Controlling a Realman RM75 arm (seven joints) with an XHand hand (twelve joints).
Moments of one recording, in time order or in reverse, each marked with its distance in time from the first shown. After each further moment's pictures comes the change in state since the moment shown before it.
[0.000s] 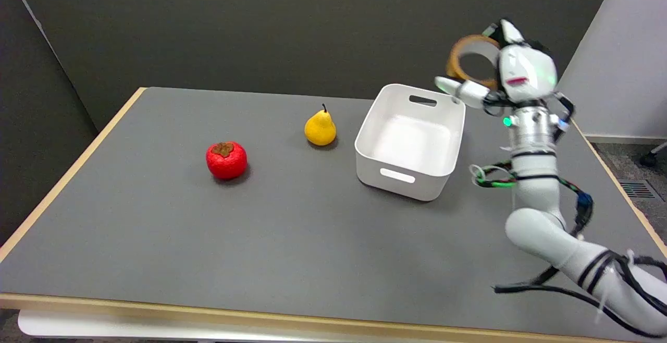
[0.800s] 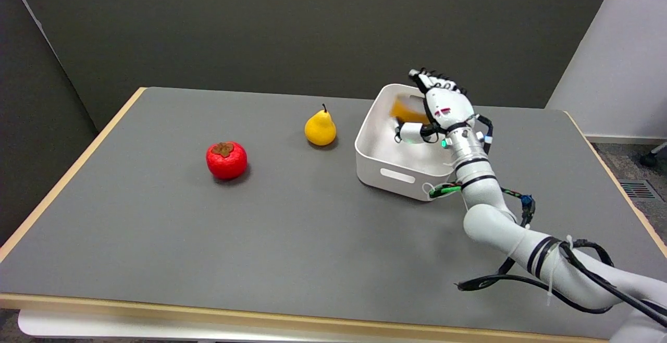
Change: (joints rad) arm 0.207 -0.118 -0.197 -0.290 0.077 -0.253 0.025
